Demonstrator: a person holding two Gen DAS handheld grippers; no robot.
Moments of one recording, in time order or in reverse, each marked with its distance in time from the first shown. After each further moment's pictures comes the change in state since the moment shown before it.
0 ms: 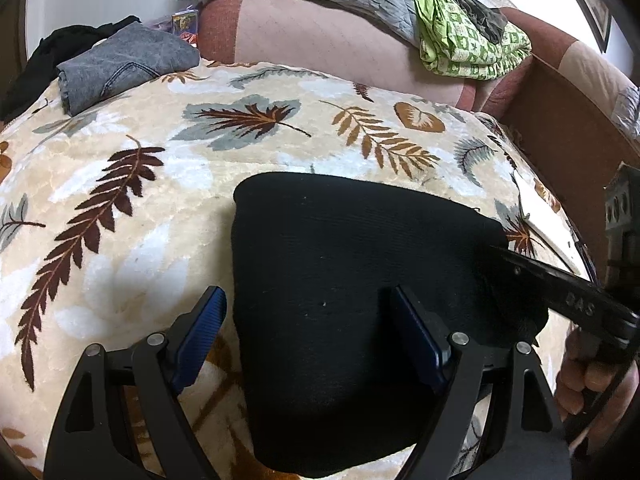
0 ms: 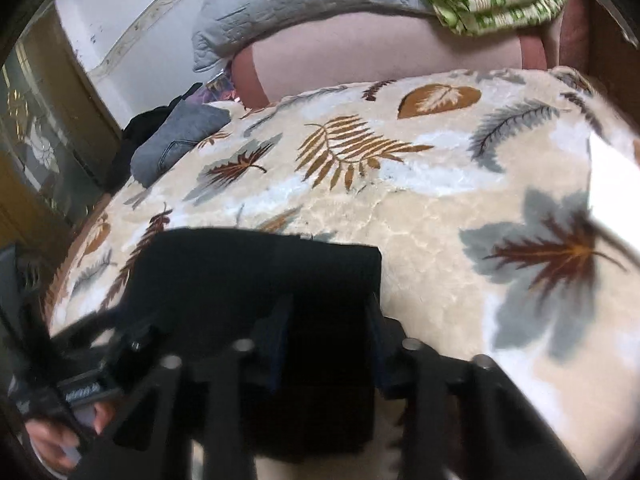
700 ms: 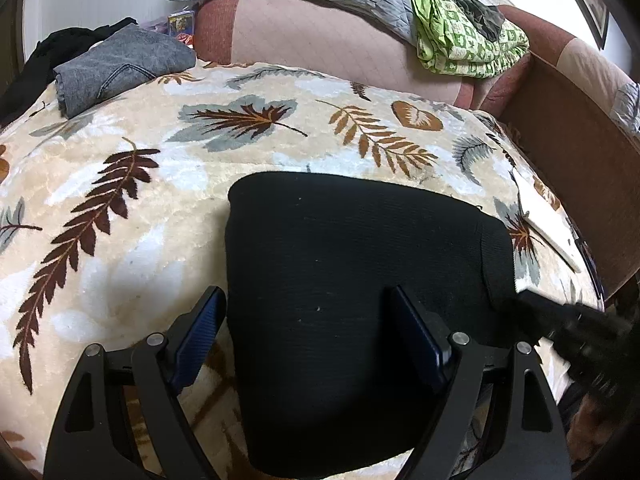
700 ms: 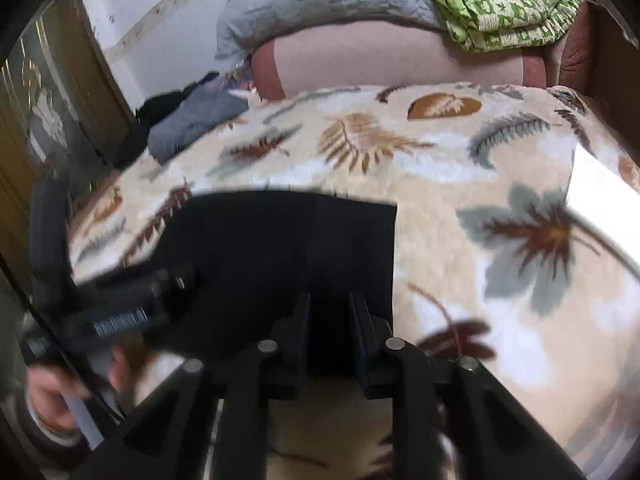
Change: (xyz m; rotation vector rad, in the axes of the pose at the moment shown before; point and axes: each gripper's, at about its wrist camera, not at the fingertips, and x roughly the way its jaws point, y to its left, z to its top) left arm 0.001 -0.004 0.000 0.015 0.001 -0.001; right arm -0.034 0.021 -0.042 -0.088 0.027 -0.055
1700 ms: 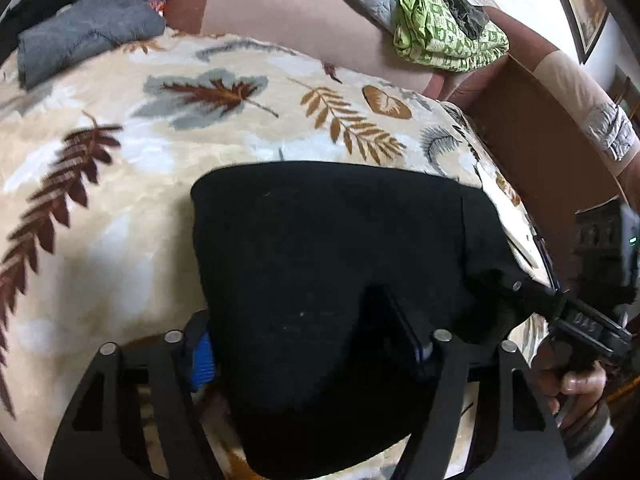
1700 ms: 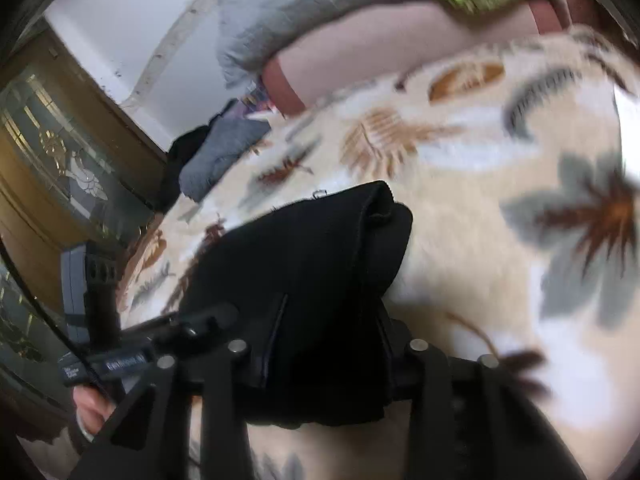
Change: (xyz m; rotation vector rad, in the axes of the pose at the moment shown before) left arm 0.006 0.013 0.014 -0.027 0.100 -0.193; right arm 0.021 -0.020 0.040 0.129 -0.053 0.275
